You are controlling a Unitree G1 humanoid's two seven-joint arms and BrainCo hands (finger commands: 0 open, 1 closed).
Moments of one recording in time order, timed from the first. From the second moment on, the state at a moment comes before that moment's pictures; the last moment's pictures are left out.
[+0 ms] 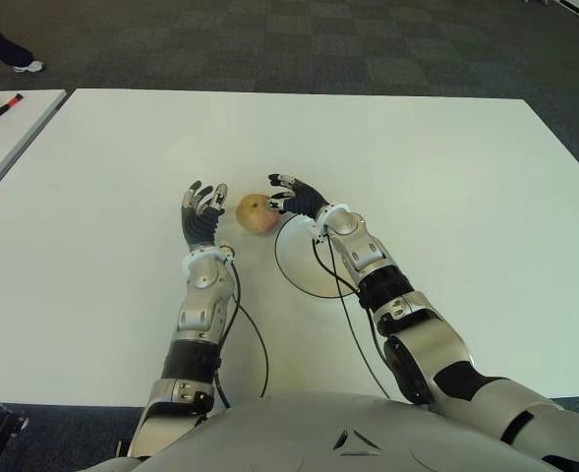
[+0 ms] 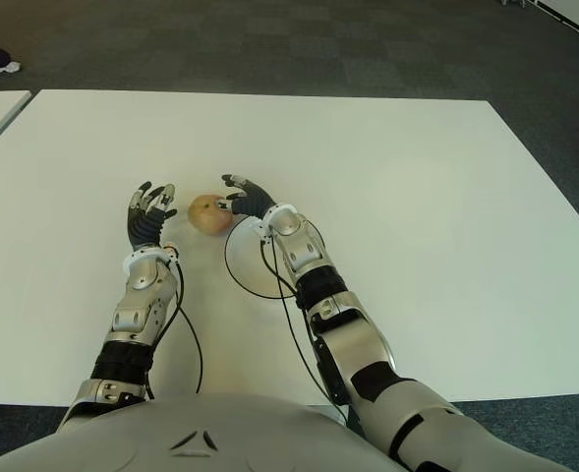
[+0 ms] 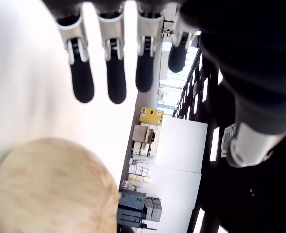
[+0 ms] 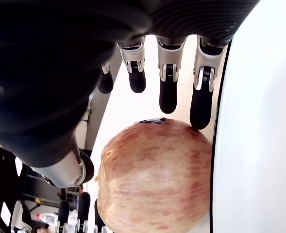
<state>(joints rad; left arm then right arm) -0.05 -0.07 0.00 0.19 -0.17 -0.01 0.46 -0.56 0.05 0.23 0.66 -0.20 0.13 0.26</state>
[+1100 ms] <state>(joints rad) -0.03 -0.06 -0.11 0.09 0.00 0.25 0.56 -0.59 0.04 0.37 0.62 -0.33 0.30 0.21</state>
